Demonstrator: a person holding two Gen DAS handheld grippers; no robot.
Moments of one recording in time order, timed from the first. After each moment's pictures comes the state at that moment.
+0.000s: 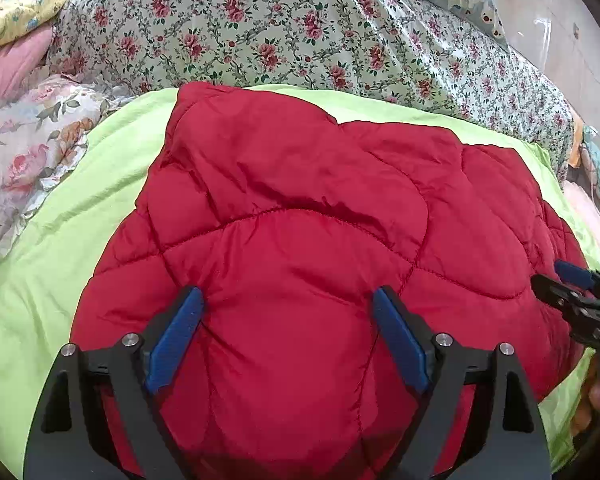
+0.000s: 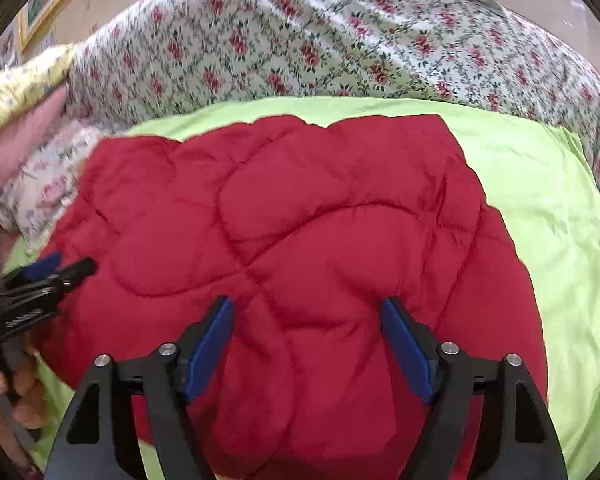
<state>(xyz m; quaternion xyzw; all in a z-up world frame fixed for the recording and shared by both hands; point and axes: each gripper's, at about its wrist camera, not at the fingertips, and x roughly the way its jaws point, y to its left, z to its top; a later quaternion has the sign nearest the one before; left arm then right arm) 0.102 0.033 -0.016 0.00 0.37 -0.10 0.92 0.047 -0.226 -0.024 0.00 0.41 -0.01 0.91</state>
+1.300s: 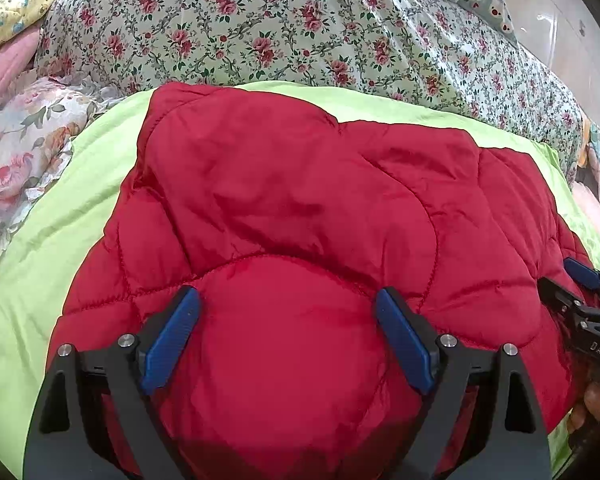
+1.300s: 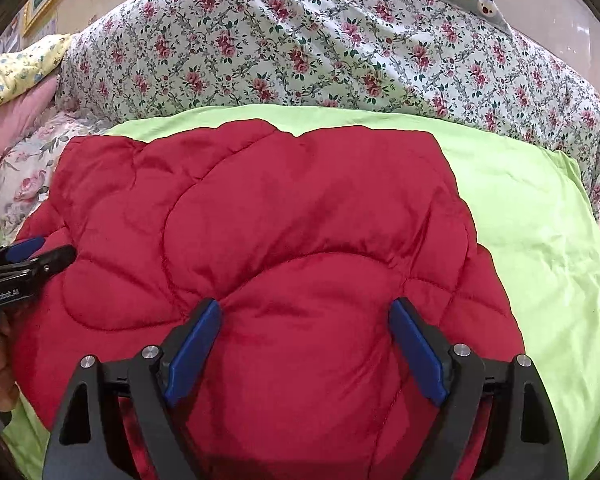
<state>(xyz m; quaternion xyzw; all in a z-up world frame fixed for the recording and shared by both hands) 0.131 0.016 -0.024 0.01 0.38 -0.09 0.92 0.072 -0.244 -0.035 -0.03 0.39 -0.02 0.92</state>
